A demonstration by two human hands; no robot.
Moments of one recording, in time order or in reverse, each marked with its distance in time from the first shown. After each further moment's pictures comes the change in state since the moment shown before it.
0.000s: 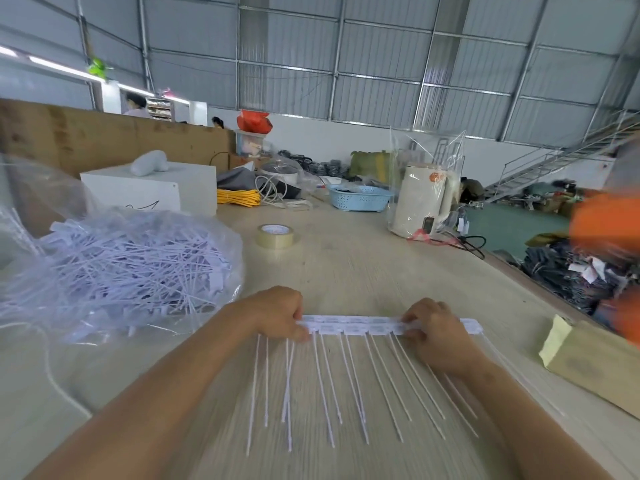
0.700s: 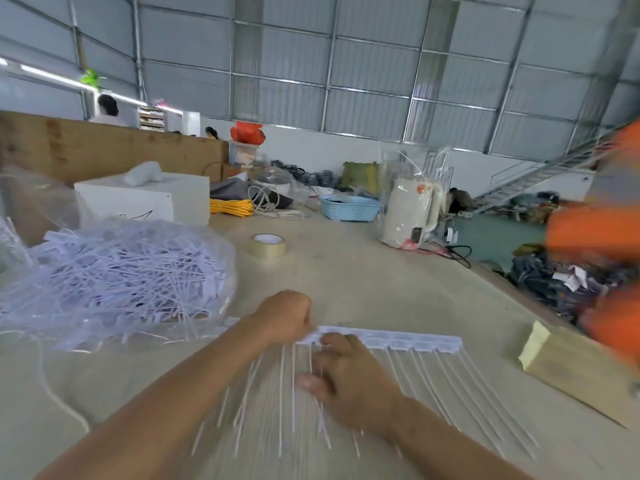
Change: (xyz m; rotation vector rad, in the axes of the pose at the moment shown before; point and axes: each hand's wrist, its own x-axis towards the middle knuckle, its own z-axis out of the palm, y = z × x) left_hand 0.007 0.028 0.006 0.075 0.179 -0.022; right_hand -0.027 -0.101 0.032 -0.005 -0.142 -0.308
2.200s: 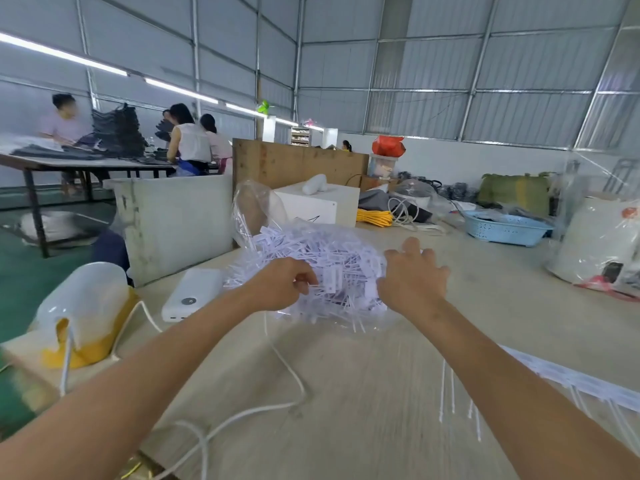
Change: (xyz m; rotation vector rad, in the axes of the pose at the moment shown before) left_hand -0.147 -0.184 -0.068 -0.258 0.305 -0.302; right_hand 0.140 -0.146 -0.072 -0.105 0.168 0.230
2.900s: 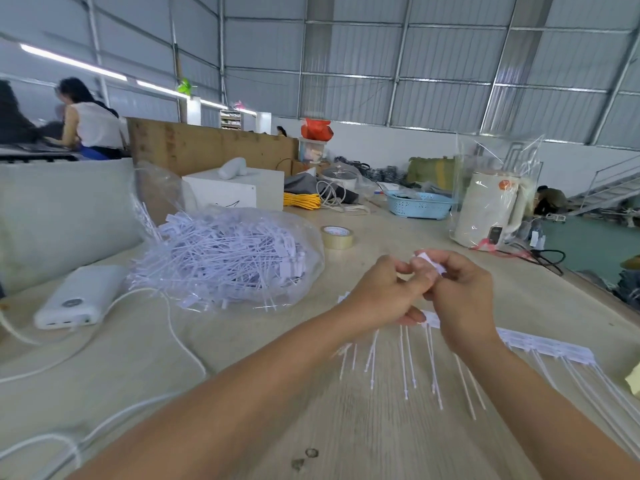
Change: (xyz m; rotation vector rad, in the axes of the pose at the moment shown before) left_hand -0.015 0.235 0.097 -0.959 -0.286 0.056; right_hand -0.080 0.145 -0.012 1.386 0.462 0.233
